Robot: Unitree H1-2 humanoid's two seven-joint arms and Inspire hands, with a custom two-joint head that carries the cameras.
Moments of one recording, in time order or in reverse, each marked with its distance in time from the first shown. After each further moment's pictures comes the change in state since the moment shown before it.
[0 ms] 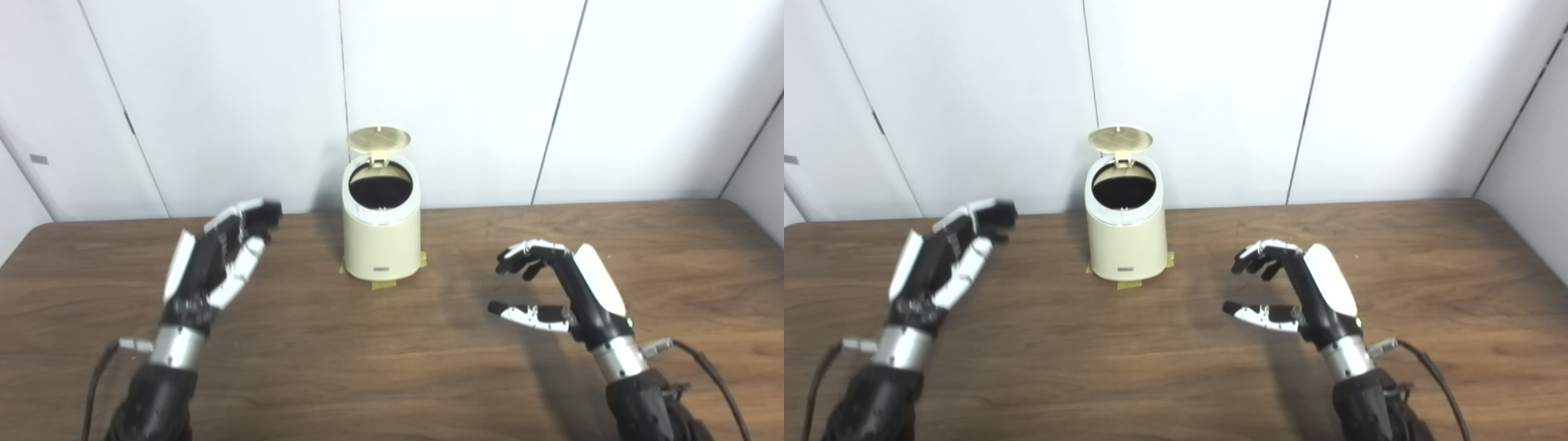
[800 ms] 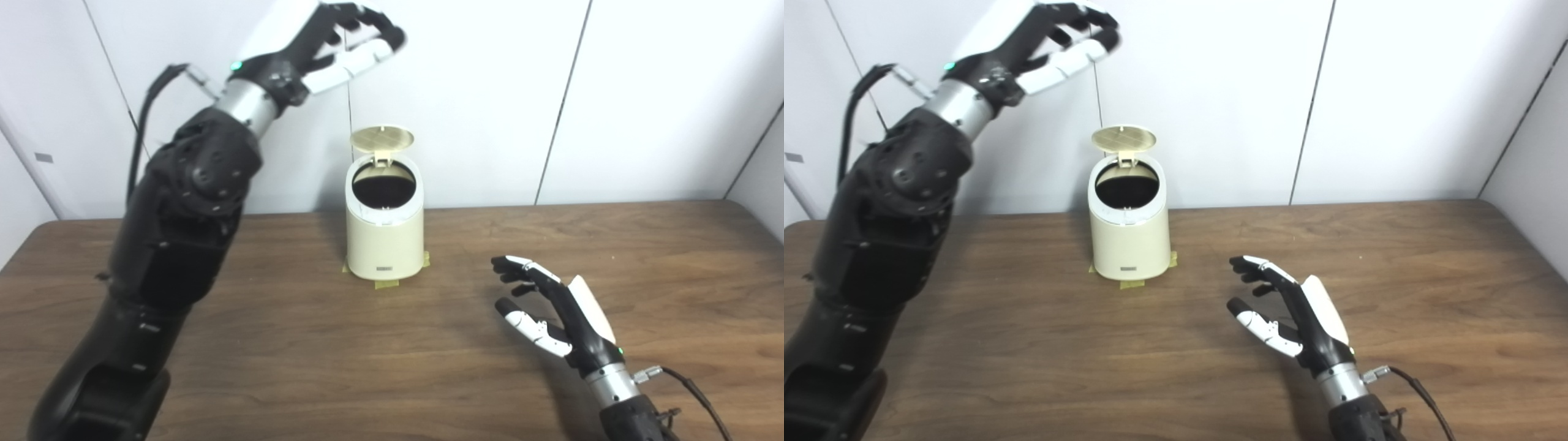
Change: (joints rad) left arm -0.691 0.092 -0.317 -0.005 0.436 0.548 -0.300; right arm 0.033 0.034 -0.007 0.080 0.063 -0.036 0.044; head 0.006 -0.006
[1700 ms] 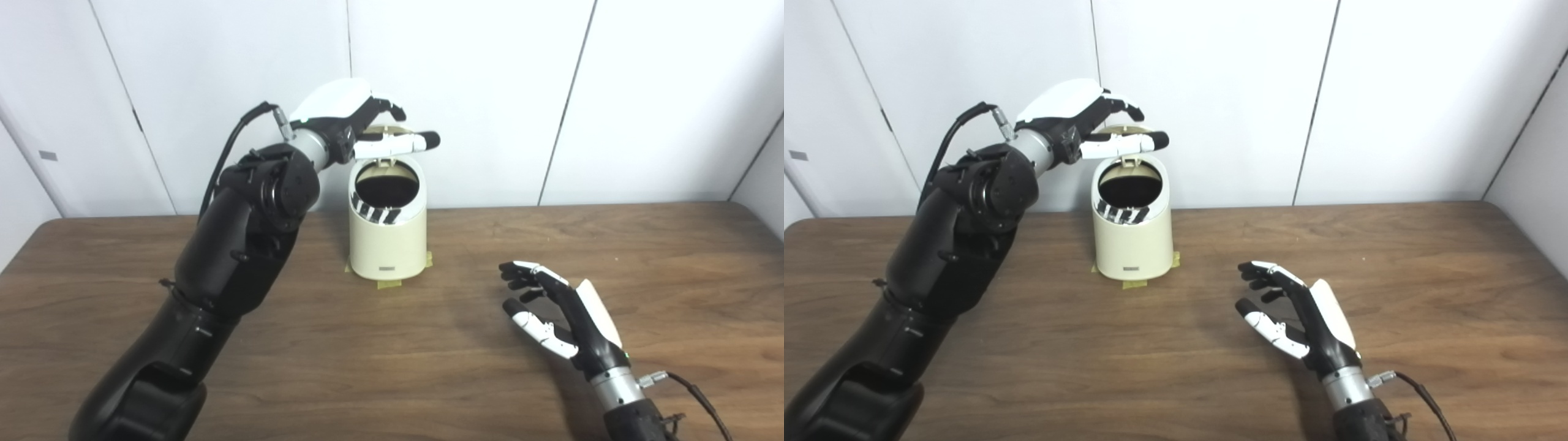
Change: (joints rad) left arm 0.033 -0.072 -0.089 0.143 0.314 0.009 -0.243; right arm 0.002 0.004 -0.024 0.027 0.000 -0.005 -0.007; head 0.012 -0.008
